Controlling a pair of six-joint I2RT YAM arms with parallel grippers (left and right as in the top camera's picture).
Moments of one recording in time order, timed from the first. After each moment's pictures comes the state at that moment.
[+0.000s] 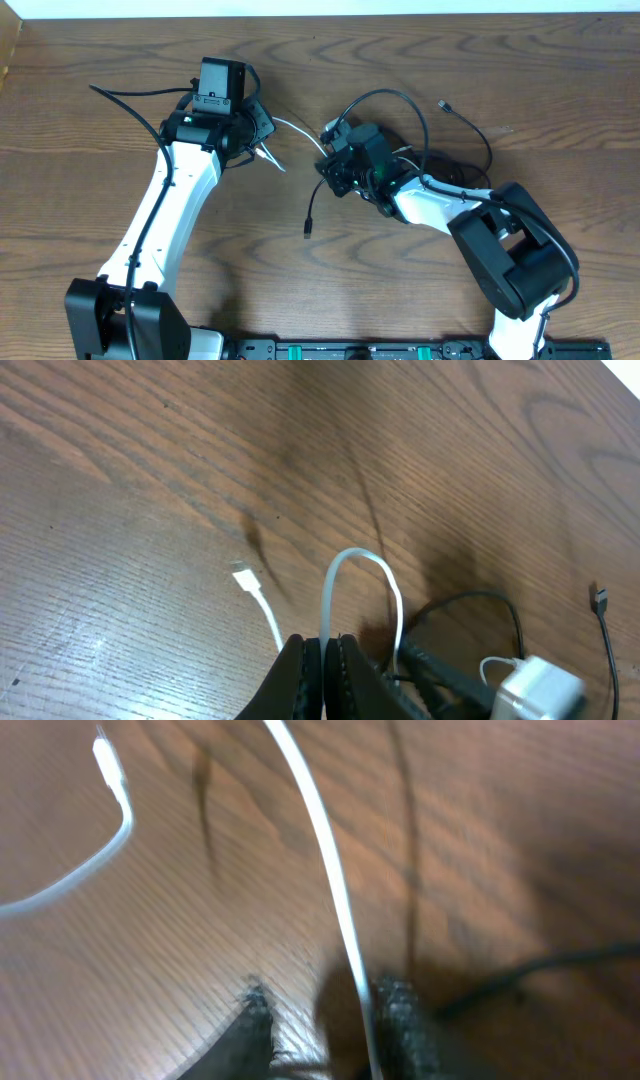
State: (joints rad) left arm -0.17 1.57 1.29 -0.73 0.05 -0.69; right arm 0.62 1.98 0.99 0.26 -0.22 0.11
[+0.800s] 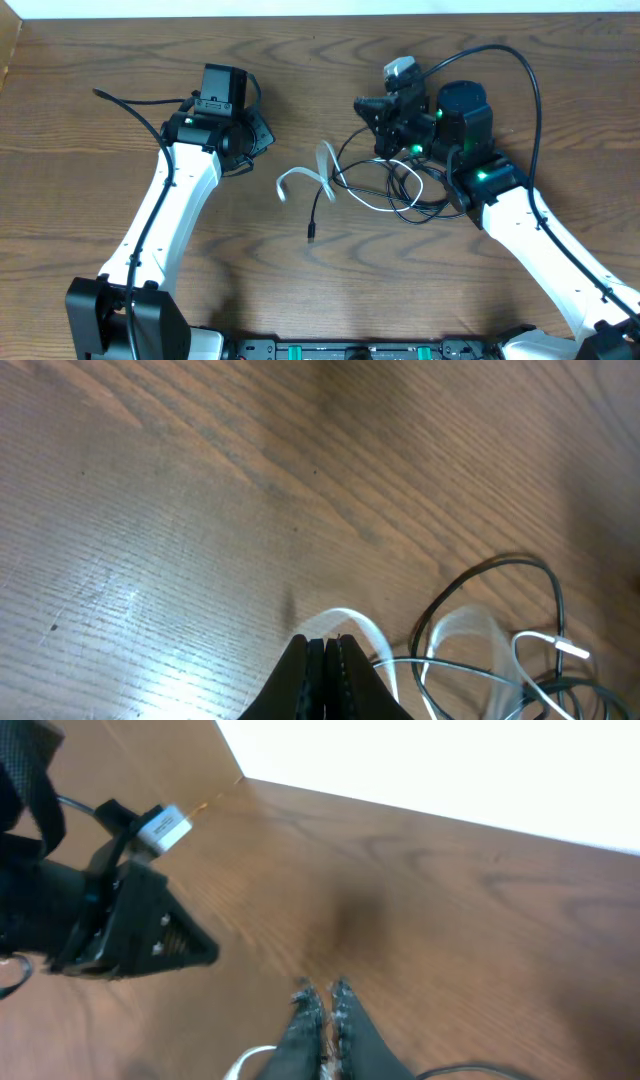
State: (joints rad) left arm -0.17 1.57 1.27 -0.82 0.05 -0.70; right arm 0.42 1.44 1.01 0.06 -0.46 0.18
